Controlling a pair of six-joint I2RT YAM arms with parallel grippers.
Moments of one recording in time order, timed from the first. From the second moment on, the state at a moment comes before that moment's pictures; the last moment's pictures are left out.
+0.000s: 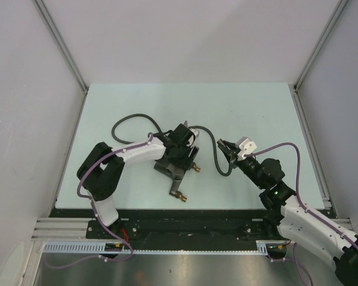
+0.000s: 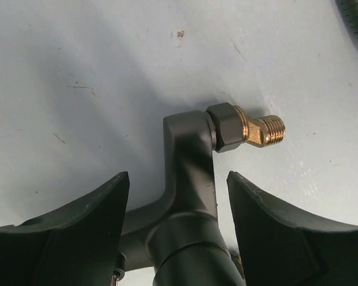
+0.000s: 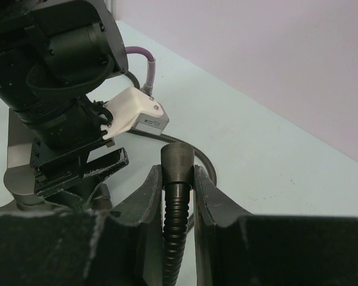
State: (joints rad) left arm -0.77 1.78 1.17 -0.50 0.02 -0.25; right arm 0.64 0.70 0.34 0.48 -0.06 -0.21
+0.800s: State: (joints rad) left arm -0.82 1.81 1.20 -0.50 0.02 -0.24; right arm 0.62 0.72 0.33 0.49 -0.04 -0.21
